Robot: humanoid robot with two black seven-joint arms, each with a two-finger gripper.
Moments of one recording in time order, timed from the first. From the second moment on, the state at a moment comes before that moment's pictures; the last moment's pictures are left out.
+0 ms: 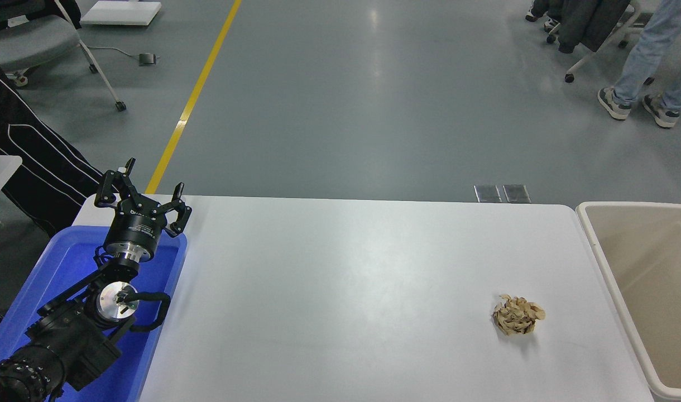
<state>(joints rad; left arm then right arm) -0.59 0.29 -0.81 -0.47 -0.06 -0.51 -0.60 0.71 -0.50 -0.07 -0.05 -0.35 -0.02 0.19</state>
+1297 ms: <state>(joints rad) -0.59 0.29 -0.81 -0.47 -0.06 -0.51 -0.60 0.57 -0.36 0.85 0.68 -0.27 0.00 0.47</state>
